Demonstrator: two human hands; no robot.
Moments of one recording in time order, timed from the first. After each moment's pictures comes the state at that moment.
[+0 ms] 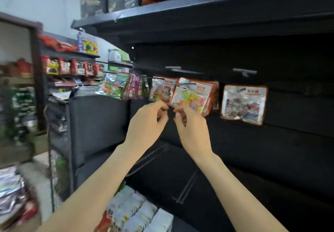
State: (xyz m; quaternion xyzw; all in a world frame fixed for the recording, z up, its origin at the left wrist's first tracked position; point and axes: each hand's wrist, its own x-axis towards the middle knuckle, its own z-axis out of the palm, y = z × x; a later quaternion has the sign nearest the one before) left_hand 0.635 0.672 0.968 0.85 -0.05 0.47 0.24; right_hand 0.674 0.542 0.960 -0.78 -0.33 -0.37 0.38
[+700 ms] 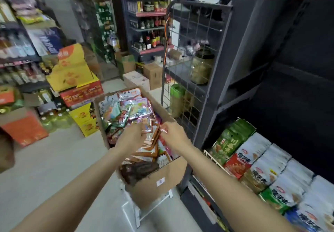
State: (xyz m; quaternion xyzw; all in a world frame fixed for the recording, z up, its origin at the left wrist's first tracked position) left_hand 0.491 1.182 0.667 0.91 0.33 0.04 0.24; right_hand 0.597 1.063 0.666 -0.86 -0.39 0.16 0.29
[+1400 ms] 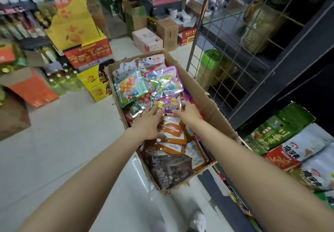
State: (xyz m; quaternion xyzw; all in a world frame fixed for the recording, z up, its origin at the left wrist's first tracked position) left_hand 0.501 1.276 0.572 0.94 0.23 -0.19 0.16; right_hand 0.629 1.179 0.575 -0.87 -0.24 0.30 0.31
